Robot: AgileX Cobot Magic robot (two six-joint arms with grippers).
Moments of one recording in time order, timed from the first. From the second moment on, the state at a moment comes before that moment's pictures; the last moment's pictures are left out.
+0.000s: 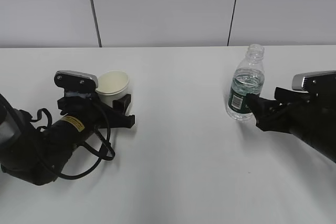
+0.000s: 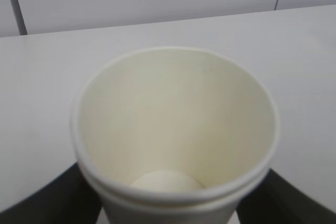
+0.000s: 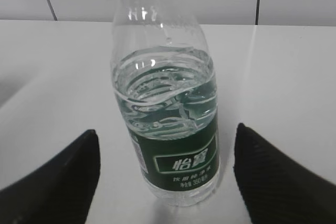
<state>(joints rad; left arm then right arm) -0.46 2.20 -0.75 -0.07 -1.14 -0.02 0.05 1.91 -0.45 -0.24 -1.14 0.13</state>
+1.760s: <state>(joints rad) -0.46 2.20 -0.75 -0.07 -1.14 -0.02 0.05 2.15 -0.73 -0.30 -1.15 0.13</state>
